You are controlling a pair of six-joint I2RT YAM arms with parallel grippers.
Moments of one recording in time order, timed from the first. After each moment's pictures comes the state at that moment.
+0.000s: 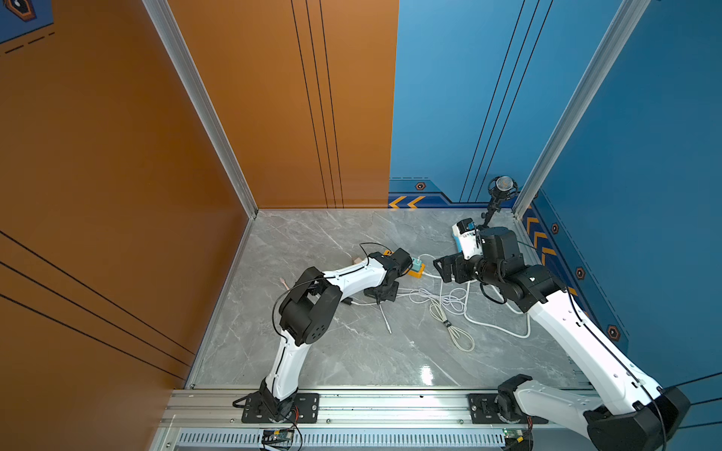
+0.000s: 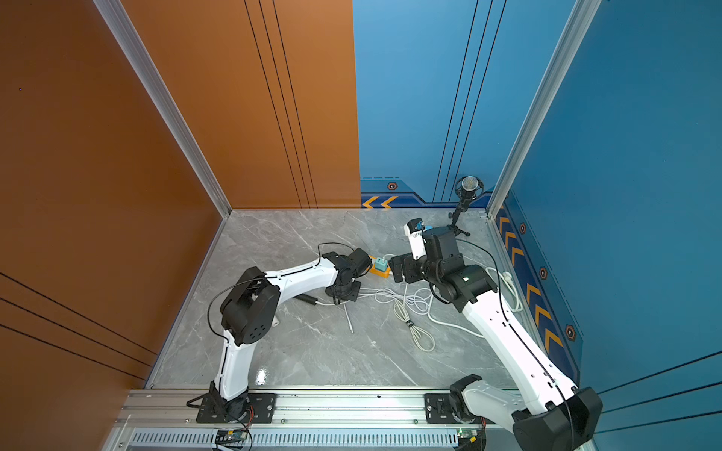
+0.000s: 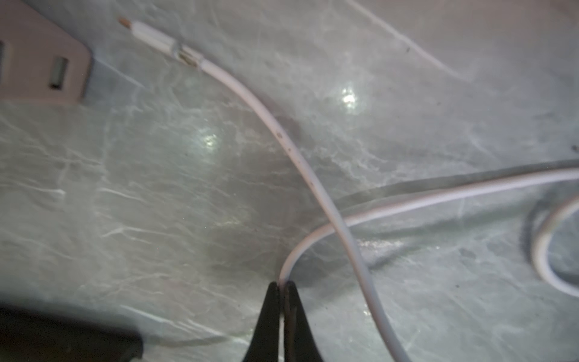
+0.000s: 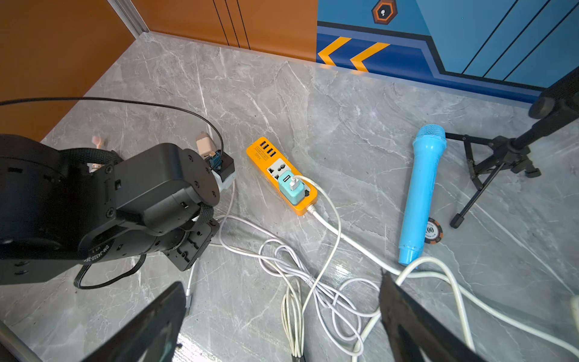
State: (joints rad) left arm -0.75 2.10 1.59 -0.88 -0.25 -0.46; right arm 0.42 1.14 1.18 -0.70 -0.06 0.10
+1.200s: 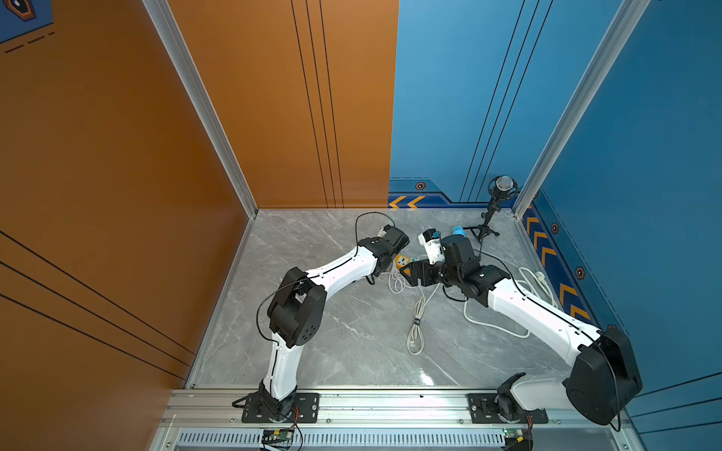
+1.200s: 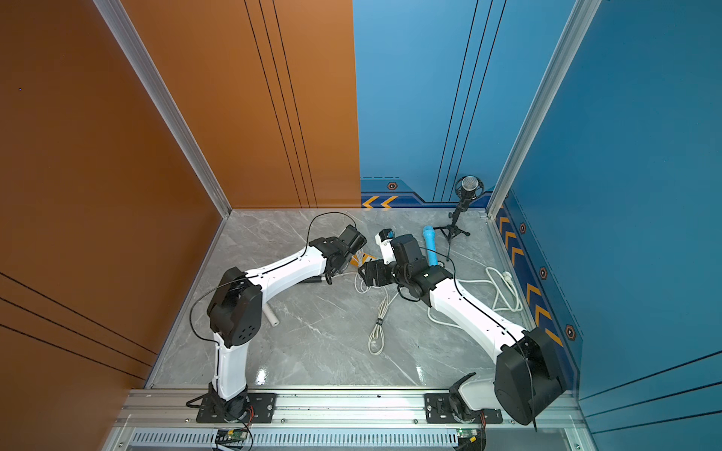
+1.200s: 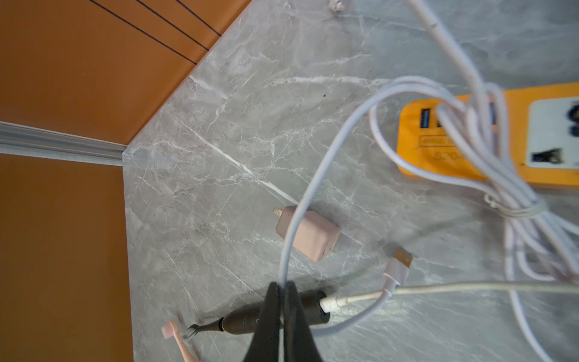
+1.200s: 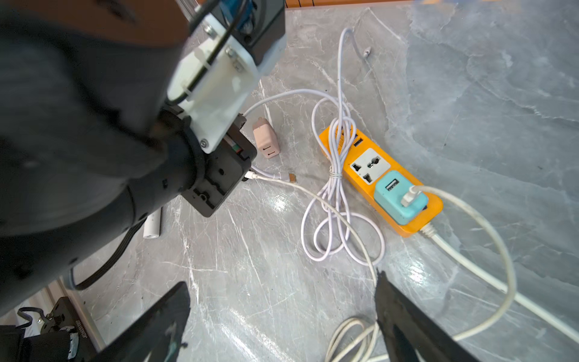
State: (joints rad) left arm -0.68 2.03 1.64 -0.72 -0.71 -0.08; right arm 0.54 1.38 1.03 -0.32 -0.22 0.30
